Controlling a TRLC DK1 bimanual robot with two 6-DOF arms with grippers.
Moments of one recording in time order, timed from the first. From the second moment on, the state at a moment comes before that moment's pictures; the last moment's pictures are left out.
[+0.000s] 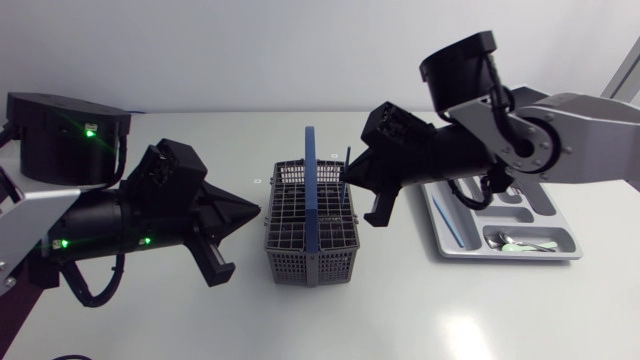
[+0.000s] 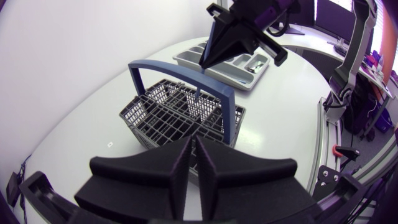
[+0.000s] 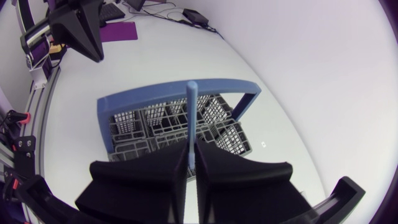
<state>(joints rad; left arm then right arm) -0.56 1.05 0.71 -0.26 0.24 0.30 0.52 1.44 1.02 -0.28 -0.32 -0.63</state>
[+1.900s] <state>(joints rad) -0.59 1.02 0.70 -0.27 0.22 0.30 -0.18 2.34 1.88 -1.09 -0.50 -0.52</state>
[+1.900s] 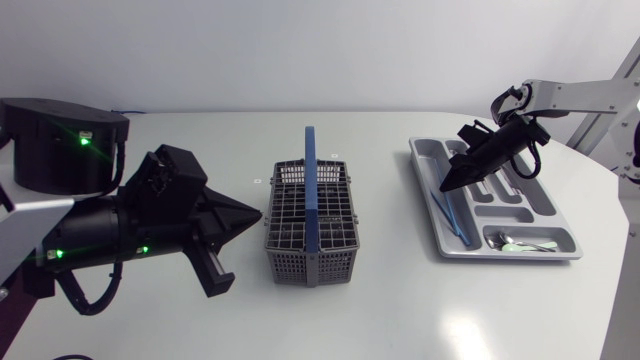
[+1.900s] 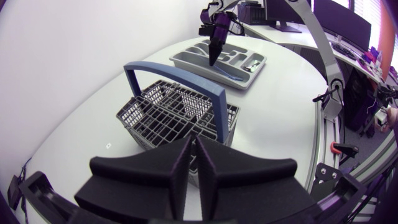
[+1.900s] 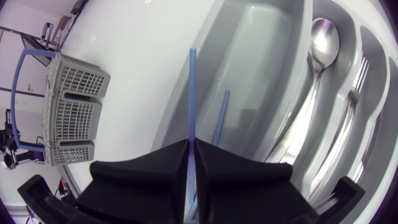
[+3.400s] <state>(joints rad) -0.71 1.40 0.59 -0.07 0.17 0.37 0.28 2.40 2.13 -0.87 -0.55 -0.32</state>
